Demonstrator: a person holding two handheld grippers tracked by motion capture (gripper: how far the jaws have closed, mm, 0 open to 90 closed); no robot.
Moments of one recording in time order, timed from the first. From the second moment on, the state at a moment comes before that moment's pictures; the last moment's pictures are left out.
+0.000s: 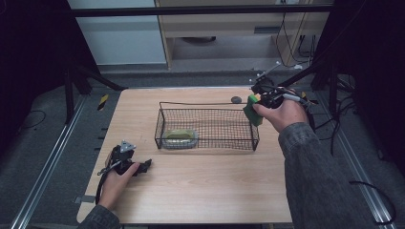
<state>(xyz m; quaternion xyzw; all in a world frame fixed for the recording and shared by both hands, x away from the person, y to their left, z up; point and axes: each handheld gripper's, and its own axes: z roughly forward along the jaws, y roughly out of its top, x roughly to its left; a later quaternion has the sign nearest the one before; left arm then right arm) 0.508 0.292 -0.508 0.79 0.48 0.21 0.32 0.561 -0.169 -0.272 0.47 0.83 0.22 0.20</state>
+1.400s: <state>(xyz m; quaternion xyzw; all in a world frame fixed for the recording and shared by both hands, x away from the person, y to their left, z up) 0.508 0.291 -0.508 0.79 0.48 0.21 0.32 0.602 -0.171 -0.321 0.49 0.83 0.20 0.19</state>
